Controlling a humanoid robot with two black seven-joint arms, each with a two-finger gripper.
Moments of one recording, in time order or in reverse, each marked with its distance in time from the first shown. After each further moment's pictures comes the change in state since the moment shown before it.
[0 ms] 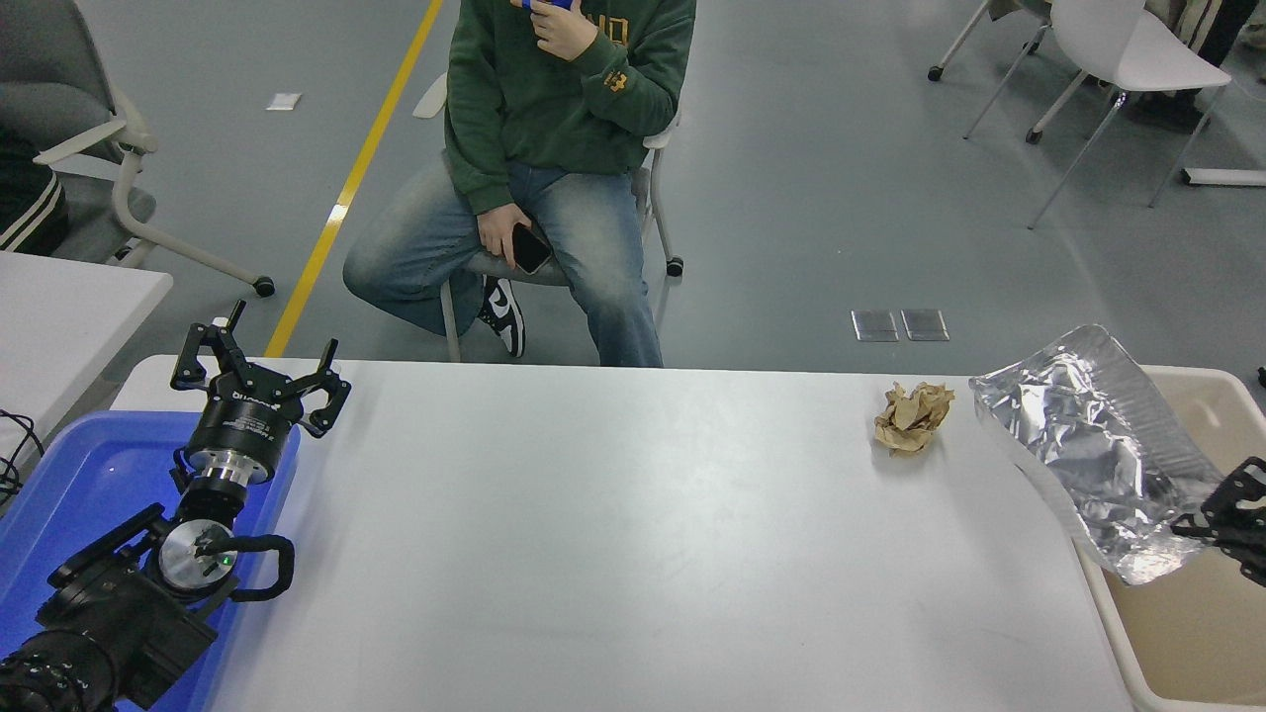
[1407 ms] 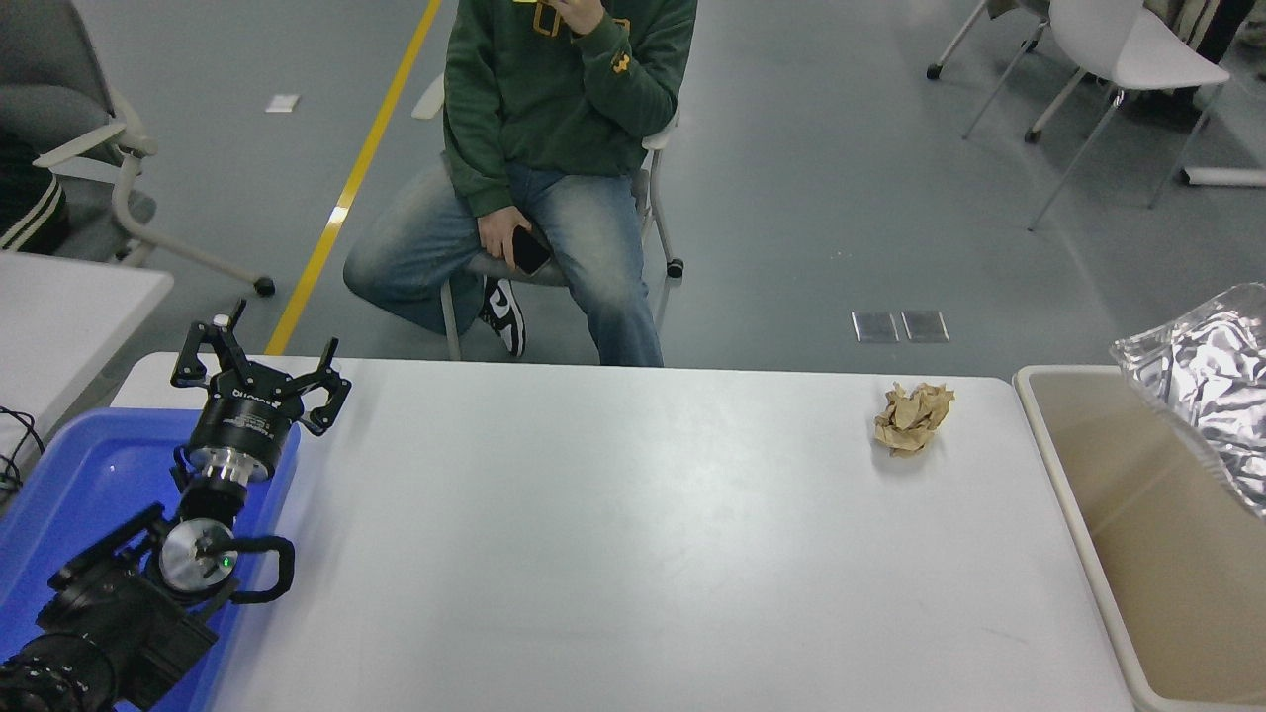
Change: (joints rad) left arm 0.000 0.000 0.000 0.000 0.000 0.000 0.000; right arm -0.191 0.239 0.066 -0.496 0.102 -0.110 -0.014
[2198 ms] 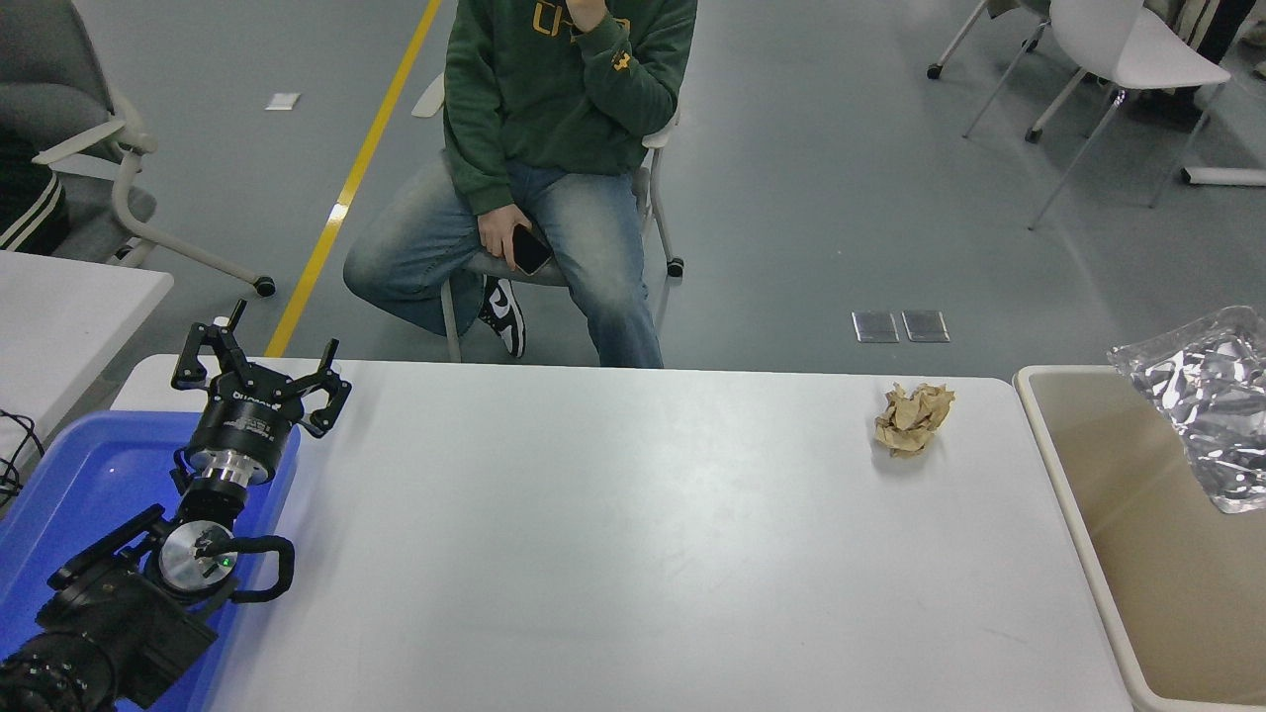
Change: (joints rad) left arm 0.000 0.000 0.000 0.000 -0.001 0.000 0.000; right arm -0.450 0.573 0.271 -0.787 0.104 -0.139 0.001
